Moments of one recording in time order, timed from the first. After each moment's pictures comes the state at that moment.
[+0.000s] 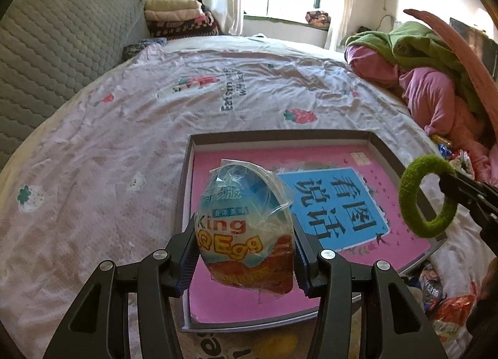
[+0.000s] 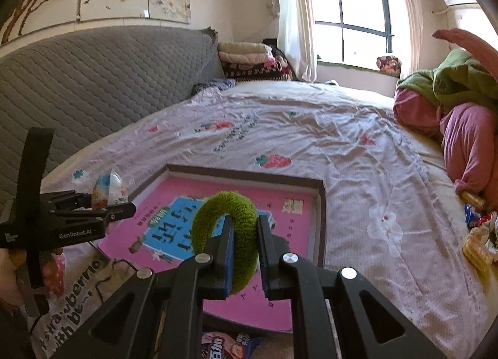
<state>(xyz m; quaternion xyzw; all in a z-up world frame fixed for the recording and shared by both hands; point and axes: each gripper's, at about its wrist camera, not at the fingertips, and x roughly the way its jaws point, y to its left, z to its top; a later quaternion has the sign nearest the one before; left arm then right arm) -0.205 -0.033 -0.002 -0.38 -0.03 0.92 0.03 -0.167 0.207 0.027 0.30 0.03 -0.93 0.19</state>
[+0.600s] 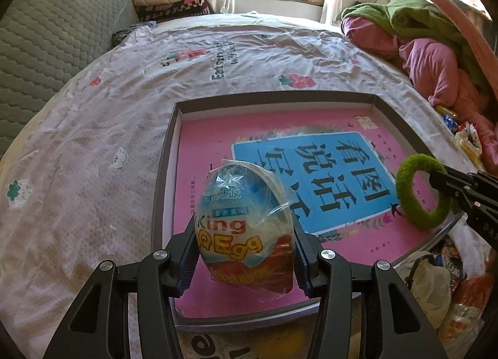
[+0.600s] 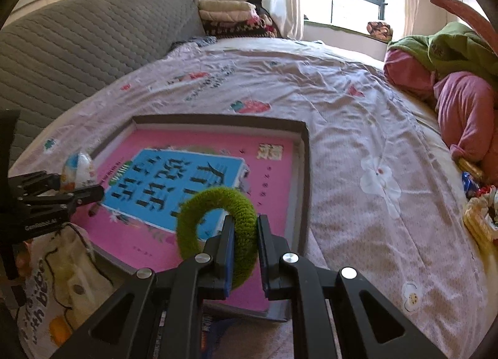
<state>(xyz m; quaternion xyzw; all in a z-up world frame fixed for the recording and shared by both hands) -0.214 -0.022 -0.033 -0.43 0.00 0.90 0.03 -0.191 0.216 -0.019 0.39 0.05 -0.91 0.15</state>
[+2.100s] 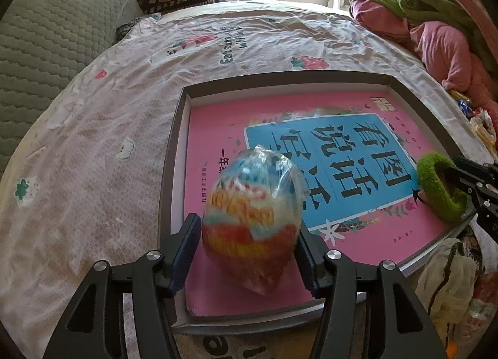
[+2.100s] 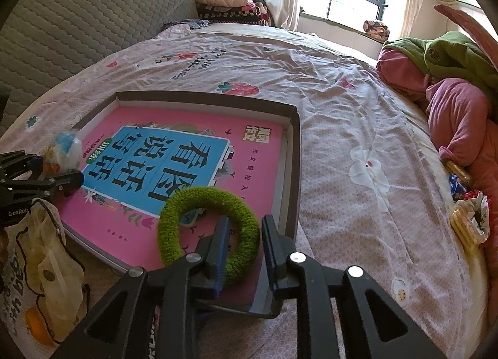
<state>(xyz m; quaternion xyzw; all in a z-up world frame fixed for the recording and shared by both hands) -0.218 -0.023 -0.043 -0.46 0.03 0.89 0.01 -0.193 0.210 -0.029 0.41 0.10 -0.90 0.12</state>
